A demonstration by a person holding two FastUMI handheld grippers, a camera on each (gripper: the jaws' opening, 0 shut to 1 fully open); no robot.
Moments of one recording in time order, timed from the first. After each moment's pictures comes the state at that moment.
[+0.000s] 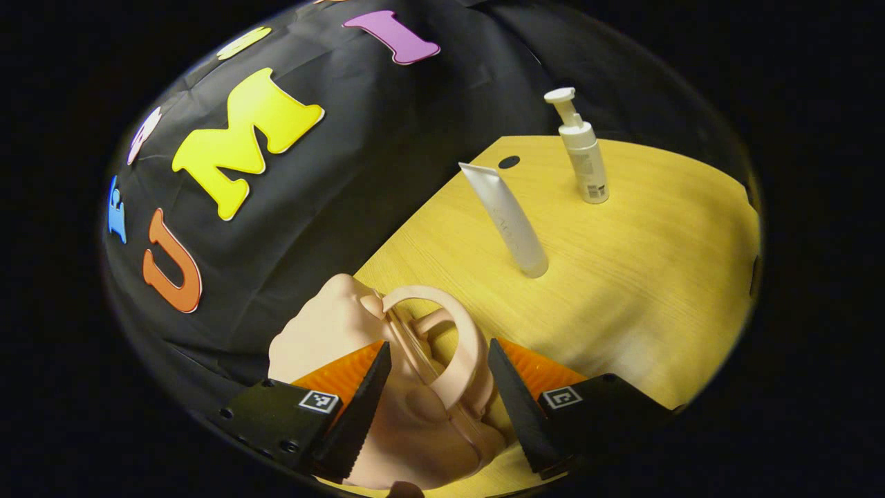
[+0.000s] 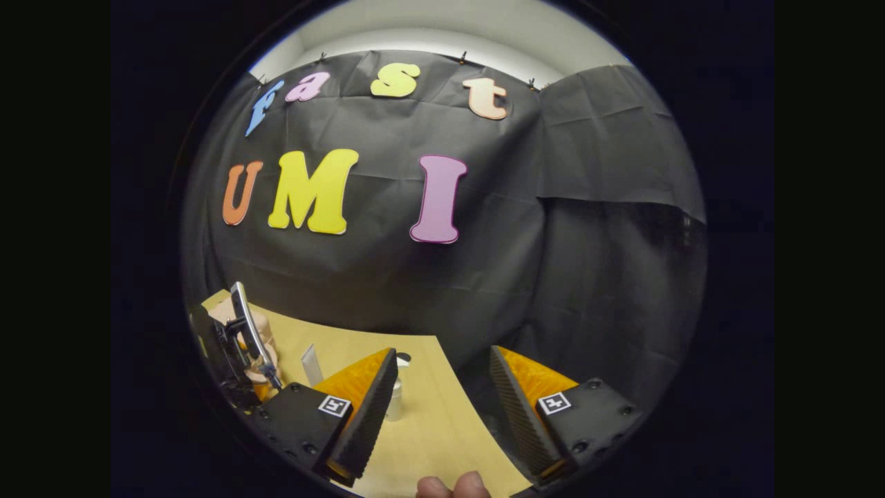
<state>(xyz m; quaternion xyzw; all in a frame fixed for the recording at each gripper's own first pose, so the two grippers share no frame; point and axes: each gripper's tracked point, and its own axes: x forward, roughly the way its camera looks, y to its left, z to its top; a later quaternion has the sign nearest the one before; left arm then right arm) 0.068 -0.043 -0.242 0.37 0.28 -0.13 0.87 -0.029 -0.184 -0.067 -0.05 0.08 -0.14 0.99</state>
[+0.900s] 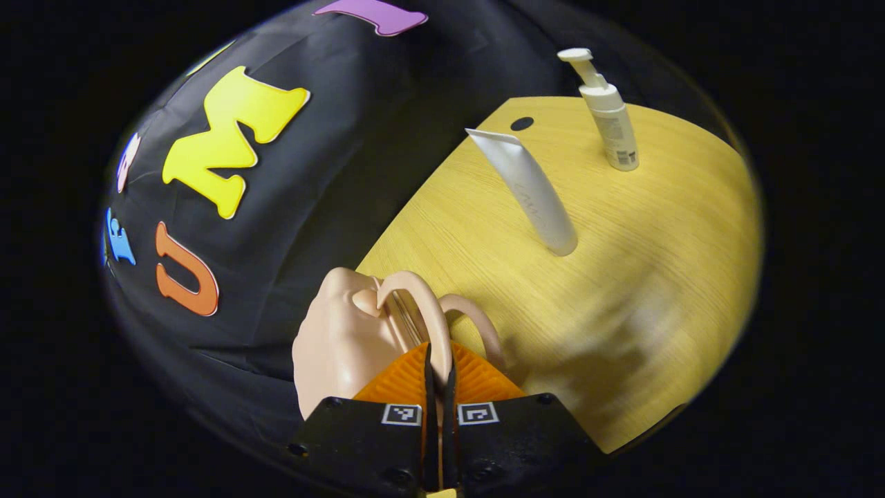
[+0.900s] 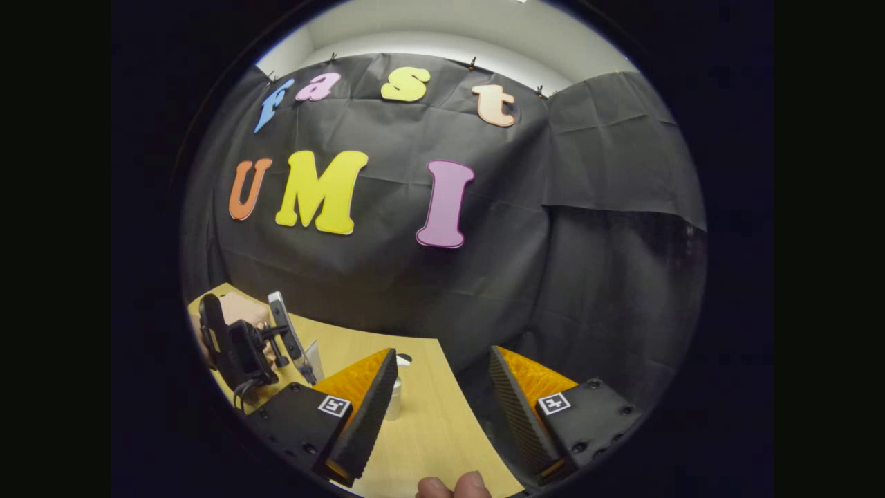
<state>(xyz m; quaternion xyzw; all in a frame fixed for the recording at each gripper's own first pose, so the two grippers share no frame) 0.082 -0.033 -0.232 0.40 0.33 -0.07 0.85 -0.034 -0.176 -0.065 -0.06 0.08 -0.12 0.99</state>
